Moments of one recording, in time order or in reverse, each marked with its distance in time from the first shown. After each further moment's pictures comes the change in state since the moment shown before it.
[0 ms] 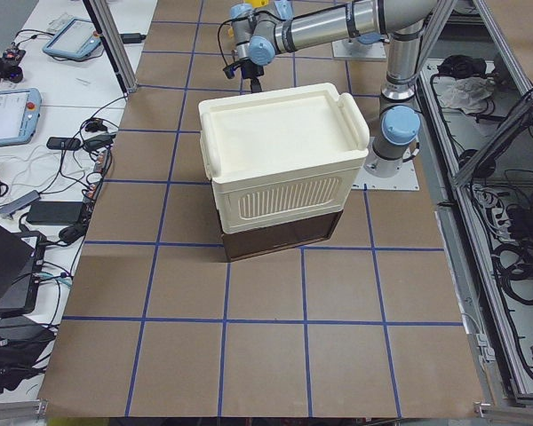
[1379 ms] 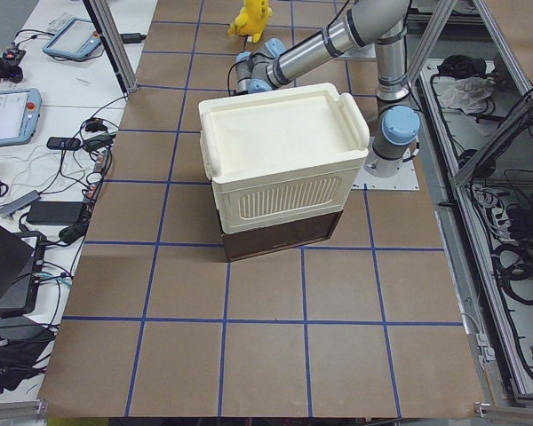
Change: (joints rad) left arm 0.071 -0.120 -0.099 -0.055 0.449 -0.077; right arm -0.001 0.000 0.000 -0.001 0.000 0.000
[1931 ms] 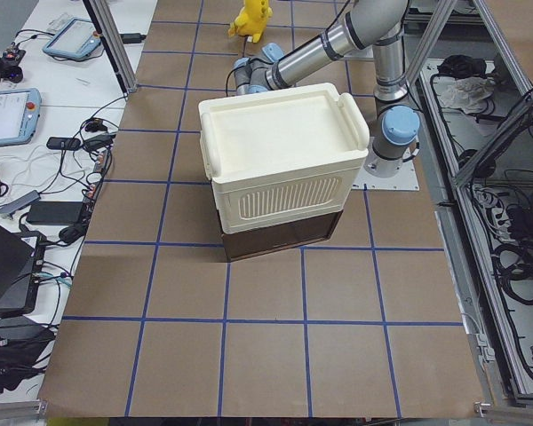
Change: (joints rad) left arm 0.035 -0.009 -0.004 -0.011 0.024 -0.043; right arm 0.000 0.000 0.000 0.000 0.000 0.000
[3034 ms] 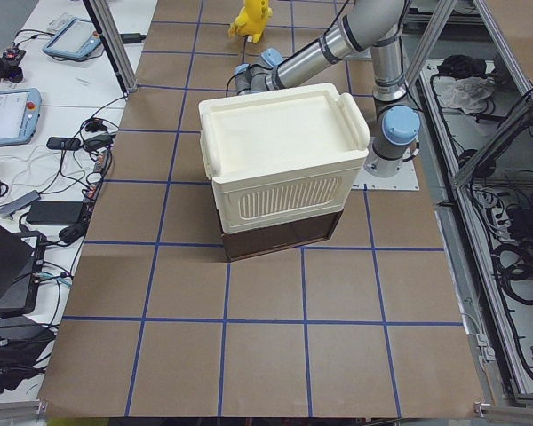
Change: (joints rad) left arm 0.016 -0.015 -0.018 -0.006 0.011 -0.063; right arm 0.000 0.000 0.000 0.000 0.000 0.000
